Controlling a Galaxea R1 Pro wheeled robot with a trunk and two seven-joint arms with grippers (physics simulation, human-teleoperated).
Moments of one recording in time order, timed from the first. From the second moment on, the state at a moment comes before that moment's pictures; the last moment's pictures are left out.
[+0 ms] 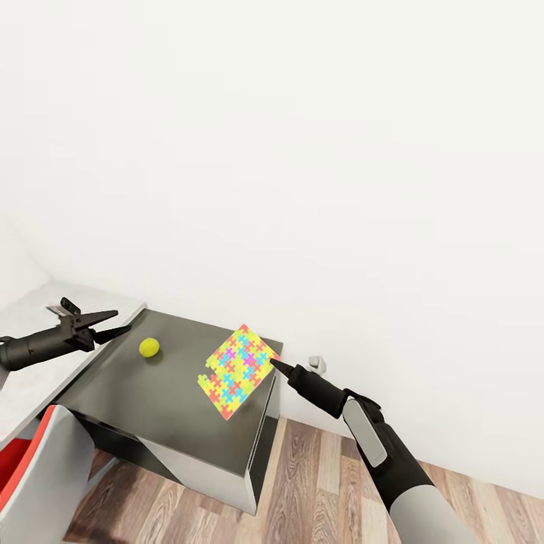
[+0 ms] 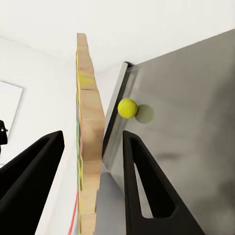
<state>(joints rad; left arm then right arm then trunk) -0.81 0.54 0.24 -0.83 0.30 1.03 -1.57 -0.56 0.08 0.14 -0.93 -0.77 0.48 0.56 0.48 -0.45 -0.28</state>
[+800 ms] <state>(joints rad) -0.81 0.54 0.23 -0.89 0.30 1.03 -1.57 -0.56 0.08 0.14 -0.93 -0.77 0.48 0.56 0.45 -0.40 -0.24</state>
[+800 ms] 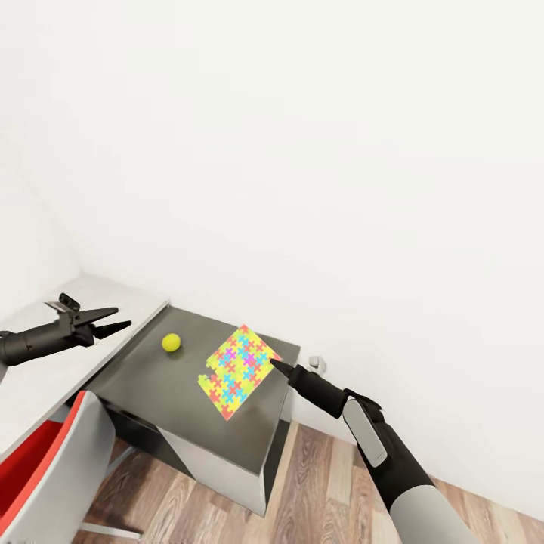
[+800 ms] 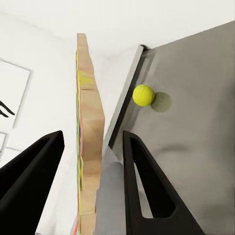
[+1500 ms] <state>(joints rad) -0.80 0.54 0.24 -0.93 0.30 1.03 -1.57 -0.56 0.08 0.14 -0.93 -0.77 0.48 0.56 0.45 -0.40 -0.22</state>
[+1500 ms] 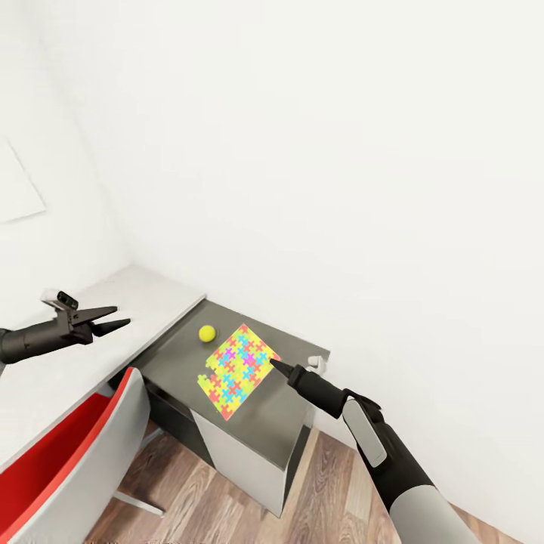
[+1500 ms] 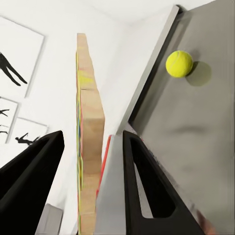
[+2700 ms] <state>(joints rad) -0.80 0.54 0.24 -0.95 0.30 1.03 -1.57 -0.54 0.06 0.13 -1.06 -0.77 0.50 0.56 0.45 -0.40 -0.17</state>
